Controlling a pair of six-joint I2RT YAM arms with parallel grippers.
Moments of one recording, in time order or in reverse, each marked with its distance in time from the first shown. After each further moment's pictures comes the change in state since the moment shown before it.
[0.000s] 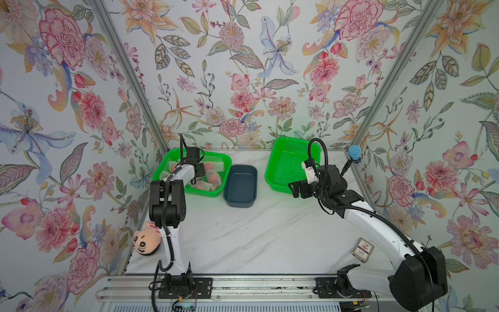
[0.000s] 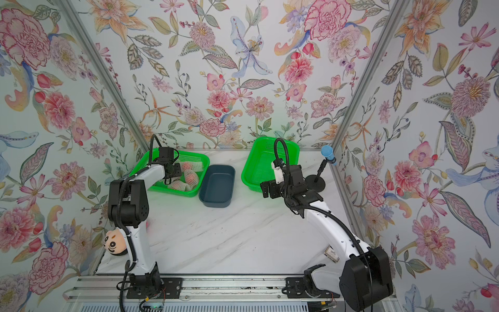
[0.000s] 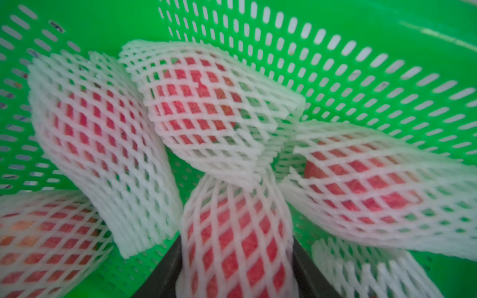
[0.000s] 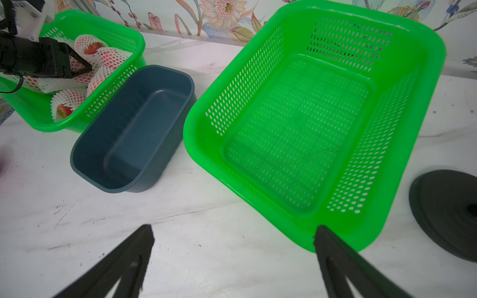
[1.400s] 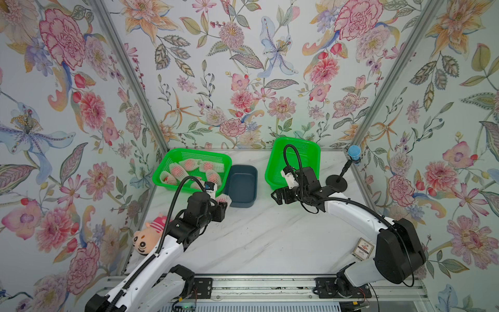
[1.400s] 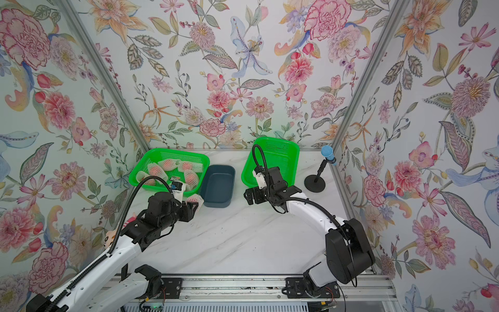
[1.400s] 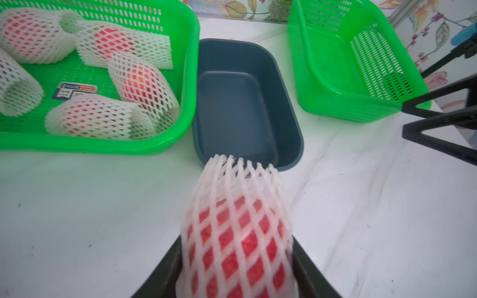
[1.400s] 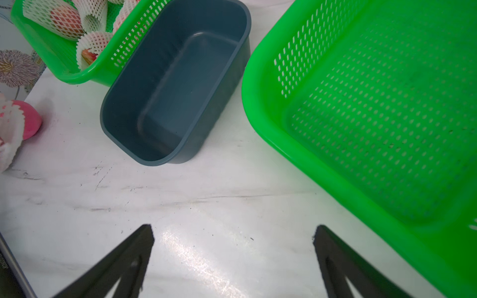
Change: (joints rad) left arm -0.486 -1.215 -0.915 0.000 0.213 -0.122; right arm 0.147 0.220 0.063 -0.016 -0.085 0.093
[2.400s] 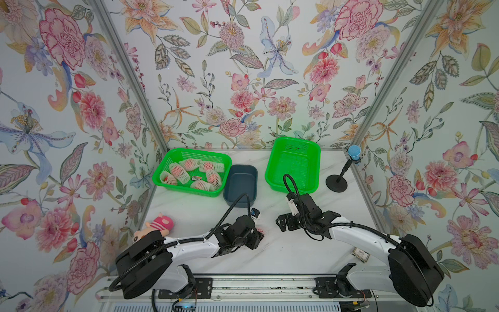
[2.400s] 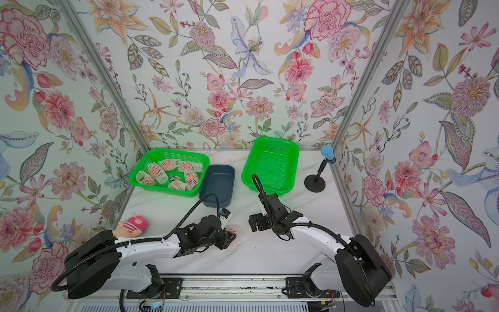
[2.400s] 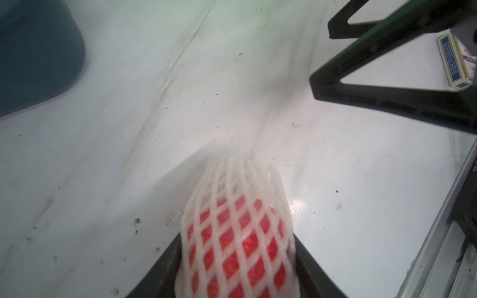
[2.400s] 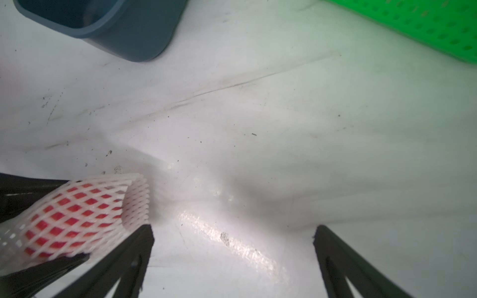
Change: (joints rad) left arm -0.502 0.499 -0.109 0.421 -0.019 -0.098; right arm 0.135 -0.189 -0.386 0.067 0.108 0.158
